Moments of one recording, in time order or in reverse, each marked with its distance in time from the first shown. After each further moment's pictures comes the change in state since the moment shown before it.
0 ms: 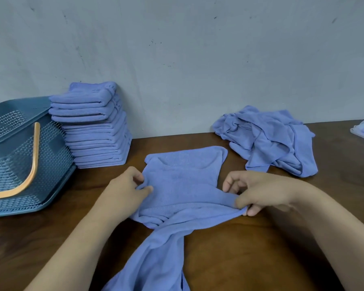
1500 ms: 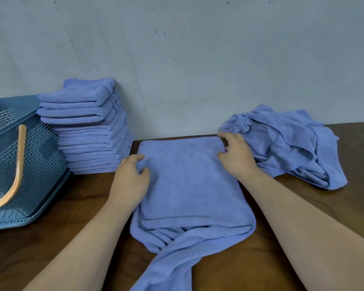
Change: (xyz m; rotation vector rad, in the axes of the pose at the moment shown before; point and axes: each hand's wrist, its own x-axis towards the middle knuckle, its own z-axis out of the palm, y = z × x) left_hand 0.074 0.000 0.028 -0.176 0.226 0.078; right_hand 0.171 -0.018 -0.023 -0.301 0.818 -0.325
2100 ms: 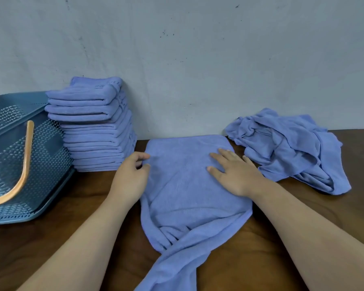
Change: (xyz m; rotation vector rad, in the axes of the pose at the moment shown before) left_hand 0.008 -0.012 -0.003 -0.250 -0.010 -0.057; right_hand -0.025 0.007 0.002 -0.440 -0.414 -0.138
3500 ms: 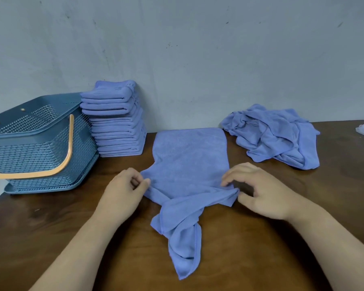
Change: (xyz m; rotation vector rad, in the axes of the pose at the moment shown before) left_hand -0.126 0.006 -0.073 0.298 -0.036 0.134; right_hand -0.183 -0.021 -0.042 0.337 0.133 -0.412
